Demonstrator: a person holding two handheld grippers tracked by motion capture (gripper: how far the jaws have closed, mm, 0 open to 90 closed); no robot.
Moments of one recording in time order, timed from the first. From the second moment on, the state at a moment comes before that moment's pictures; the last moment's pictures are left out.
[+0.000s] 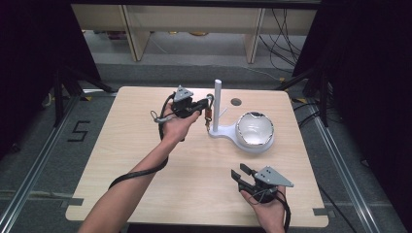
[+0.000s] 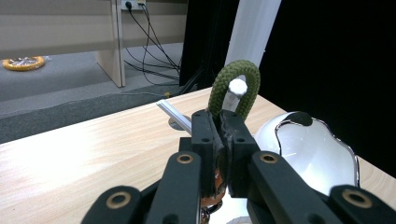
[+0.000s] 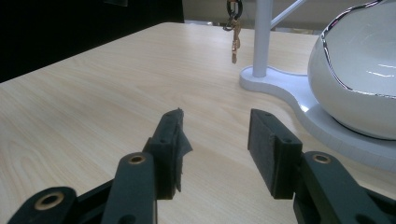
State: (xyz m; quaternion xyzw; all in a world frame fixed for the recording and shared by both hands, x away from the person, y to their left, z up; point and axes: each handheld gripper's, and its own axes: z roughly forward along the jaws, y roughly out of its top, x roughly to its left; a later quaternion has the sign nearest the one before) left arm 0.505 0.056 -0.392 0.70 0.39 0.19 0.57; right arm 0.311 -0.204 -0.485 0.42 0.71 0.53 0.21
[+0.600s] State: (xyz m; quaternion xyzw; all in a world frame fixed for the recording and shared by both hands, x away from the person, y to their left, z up) left arm 0.509 0.048 -0.396 0.70 0.39 0.20 0.56; right arm 0.311 -0.204 -0.485 0.41 0.71 0.52 0.21
